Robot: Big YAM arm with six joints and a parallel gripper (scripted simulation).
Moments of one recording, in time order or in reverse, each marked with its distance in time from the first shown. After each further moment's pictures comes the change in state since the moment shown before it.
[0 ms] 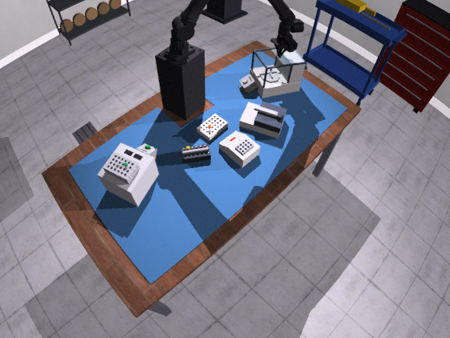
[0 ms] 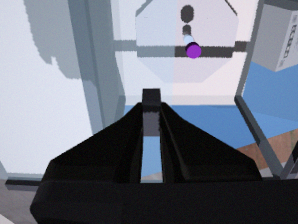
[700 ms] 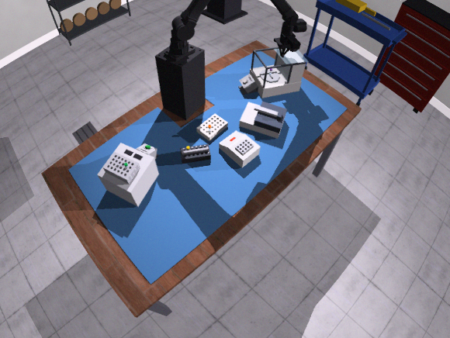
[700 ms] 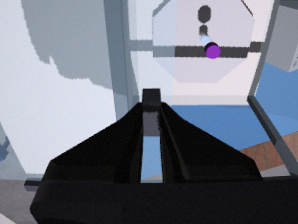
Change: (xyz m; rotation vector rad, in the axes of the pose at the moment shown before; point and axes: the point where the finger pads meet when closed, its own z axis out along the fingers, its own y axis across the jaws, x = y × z) arm 0.000 0.017 0.000 0.000 0.000 0.000
